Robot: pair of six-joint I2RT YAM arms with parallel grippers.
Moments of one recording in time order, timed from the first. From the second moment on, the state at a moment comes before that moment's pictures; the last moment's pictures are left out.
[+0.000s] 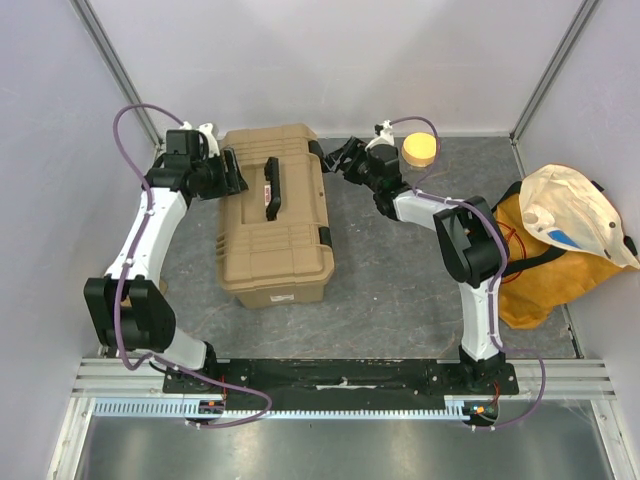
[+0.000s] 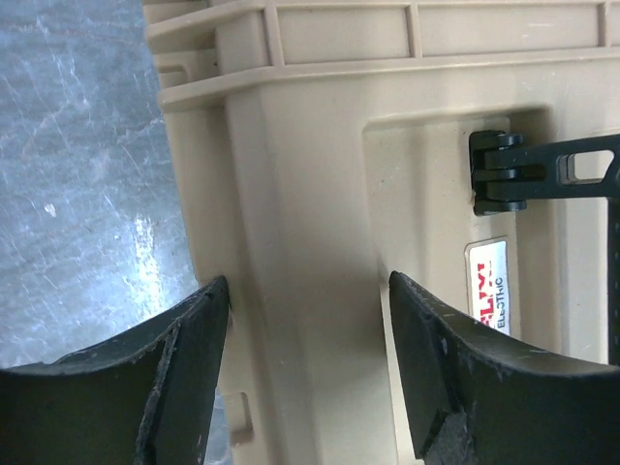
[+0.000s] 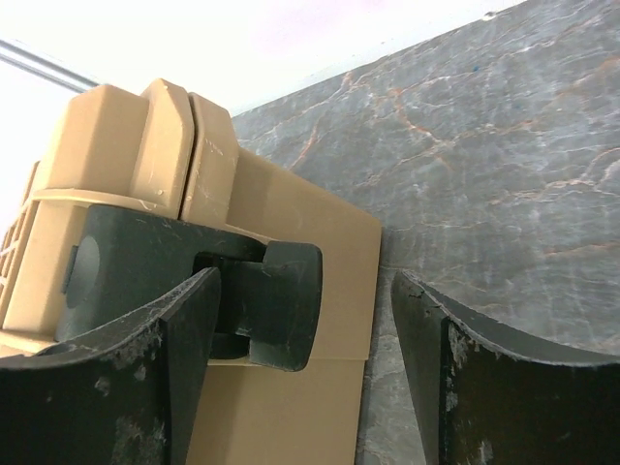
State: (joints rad) left arm -0.05 1.51 1.39 -0.65 0.22 -0.24; right arm 0.45 2.13 1.43 0.53 -0.13 0.80
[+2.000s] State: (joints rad) left arm -0.19 1.56 1.39 -0.51 0.15 -0.19; right arm 0.44 2.05 1.79 -0.39 0.29 0.28
